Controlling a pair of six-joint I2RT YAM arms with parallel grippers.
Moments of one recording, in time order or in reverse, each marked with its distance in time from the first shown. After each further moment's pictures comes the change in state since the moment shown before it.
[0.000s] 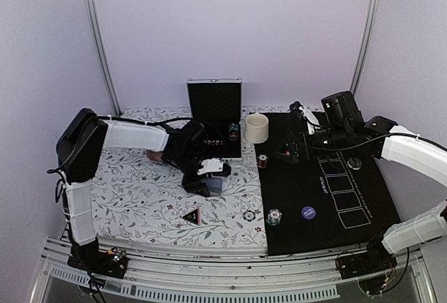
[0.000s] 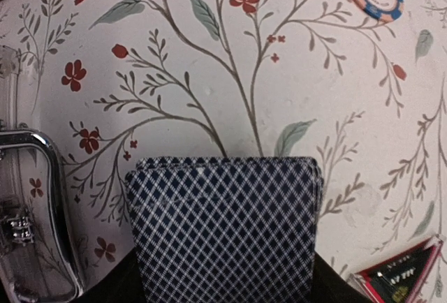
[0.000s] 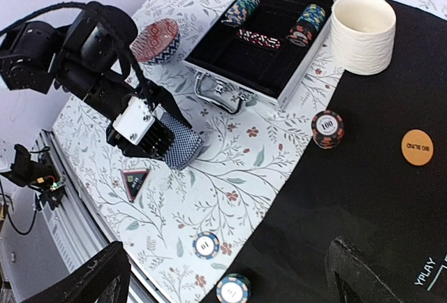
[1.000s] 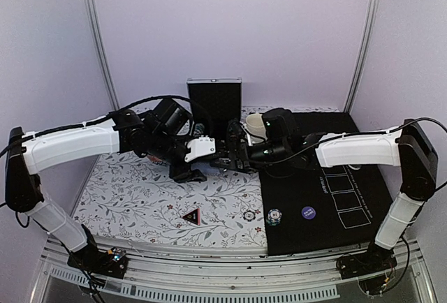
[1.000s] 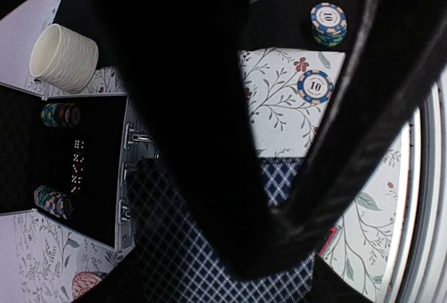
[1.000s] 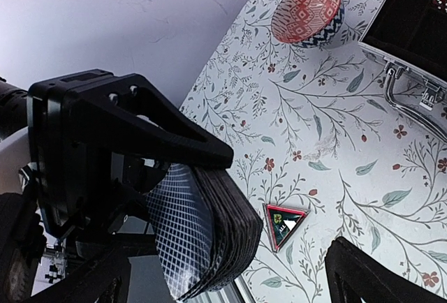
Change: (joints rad) left arm -0.170 -0.522 -0.119 -0.065 -0.220 -0.251; right arm 0.221 0.467 0.078 0.638 -0.330 0.436
